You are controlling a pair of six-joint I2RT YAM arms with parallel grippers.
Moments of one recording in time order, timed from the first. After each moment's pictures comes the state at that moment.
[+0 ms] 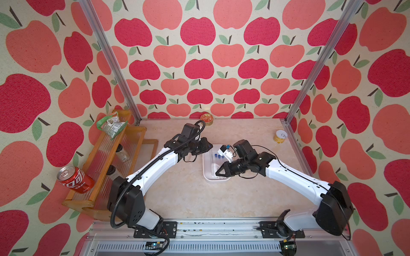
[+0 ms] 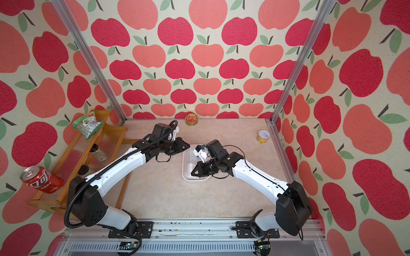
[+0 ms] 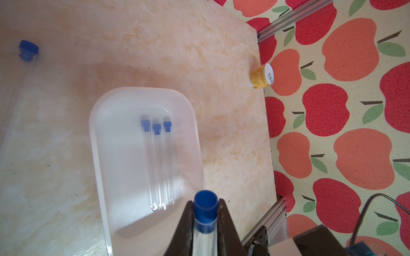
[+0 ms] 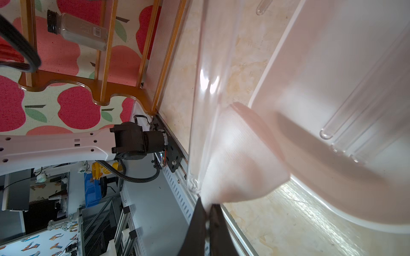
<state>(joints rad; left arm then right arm) -0.54 1.50 1.26 -0.48 0.34 -0.73 0.80 1.40 1.07 -0.55 -0.63 0.49</state>
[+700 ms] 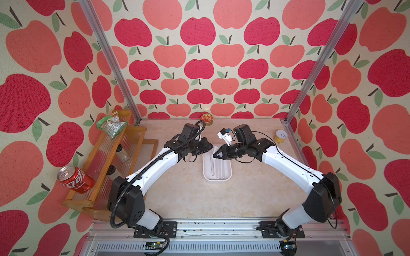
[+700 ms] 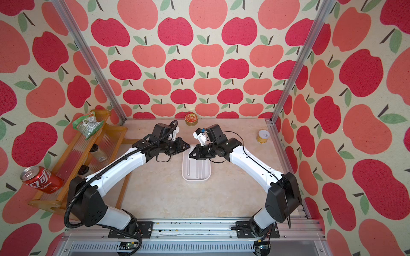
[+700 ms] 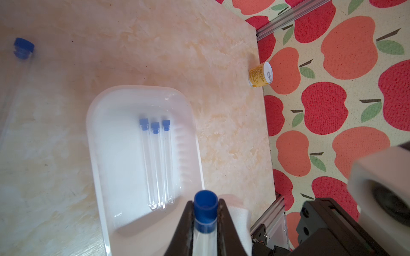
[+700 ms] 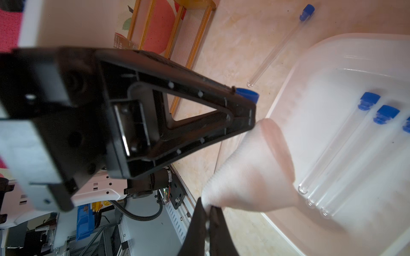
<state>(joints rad) -0.54 1.50 1.26 -0.48 0.35 -0.73 0.72 1.55 1.34 -0.59 -0.61 0.48</state>
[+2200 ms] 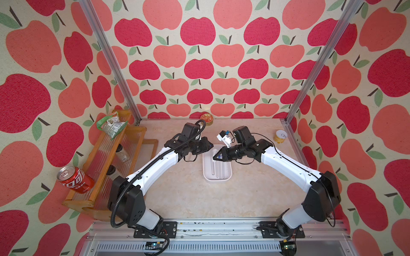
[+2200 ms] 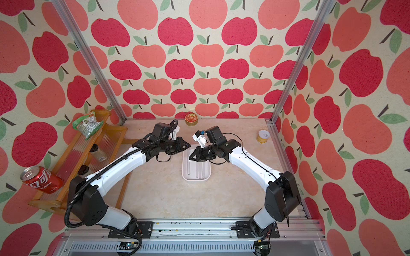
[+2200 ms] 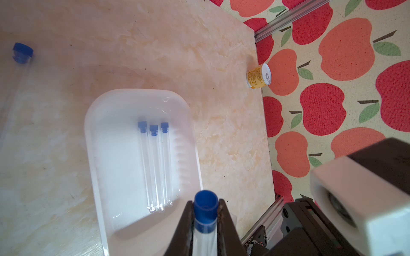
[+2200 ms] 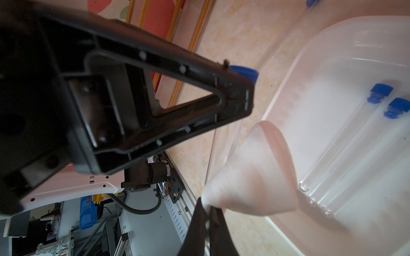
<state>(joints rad) -0.54 1.50 1.27 -0.48 0.35 -0.73 0.71 1.56 1.31 -0.56 -0.64 0.46</state>
